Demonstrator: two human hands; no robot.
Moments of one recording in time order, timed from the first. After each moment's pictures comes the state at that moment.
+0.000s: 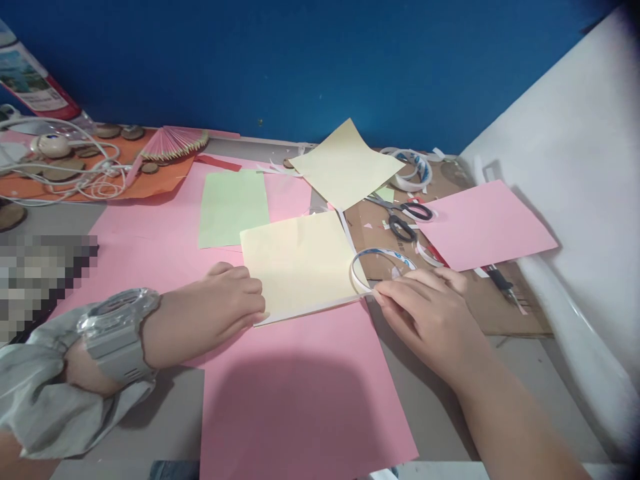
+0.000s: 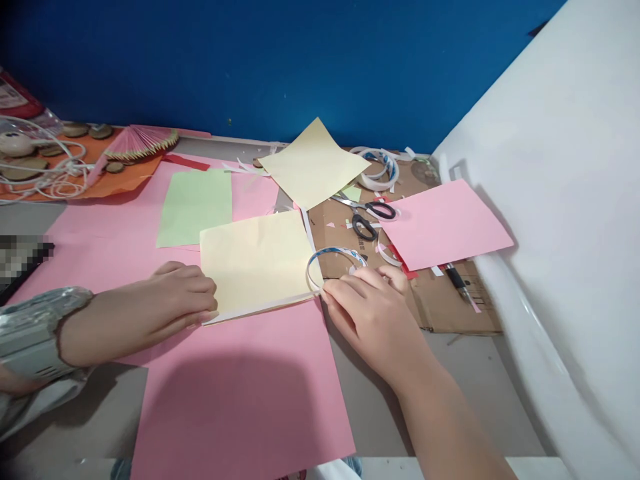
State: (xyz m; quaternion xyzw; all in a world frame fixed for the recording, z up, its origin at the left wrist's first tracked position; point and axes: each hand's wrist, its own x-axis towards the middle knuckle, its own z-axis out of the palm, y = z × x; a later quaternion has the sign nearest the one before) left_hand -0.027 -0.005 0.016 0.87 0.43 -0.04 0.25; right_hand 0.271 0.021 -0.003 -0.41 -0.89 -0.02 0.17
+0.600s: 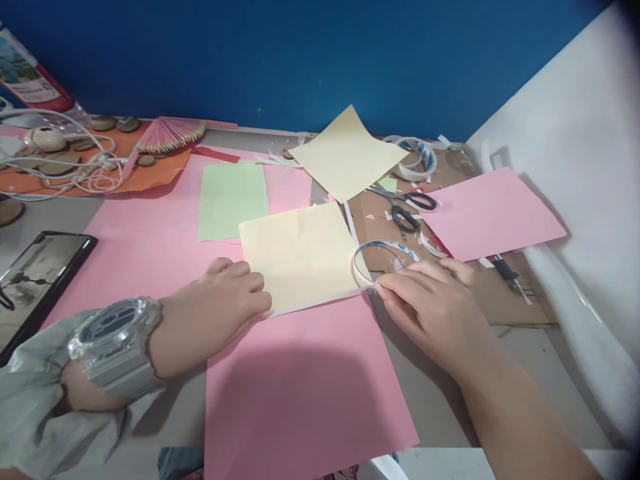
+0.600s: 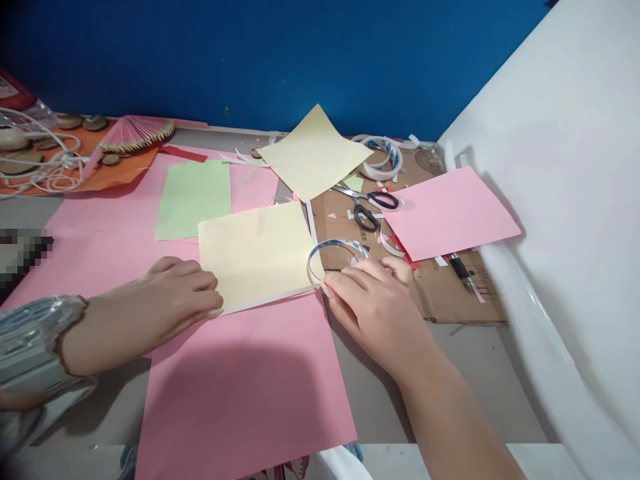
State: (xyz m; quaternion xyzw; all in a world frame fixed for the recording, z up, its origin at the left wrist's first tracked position) left_hand -0.020 -0.012 0.016 0.88 0.44 -0.08 0.17; right_hand 0.270 0.021 -0.002 -0.40 -0.90 -0.05 0.16
